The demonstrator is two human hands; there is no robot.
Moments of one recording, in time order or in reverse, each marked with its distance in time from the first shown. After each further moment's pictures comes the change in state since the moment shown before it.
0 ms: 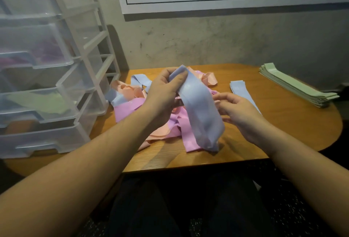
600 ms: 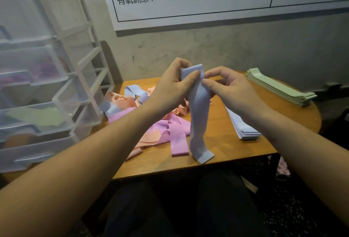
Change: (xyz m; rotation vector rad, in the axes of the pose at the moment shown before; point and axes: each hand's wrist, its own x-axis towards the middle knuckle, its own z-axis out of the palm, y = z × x) left_hand -0.016 0.037 0.041 0.554 -0.200 0.368; right_hand -0.022 -0.054 -0.021 -0.014 0.011 -0.496
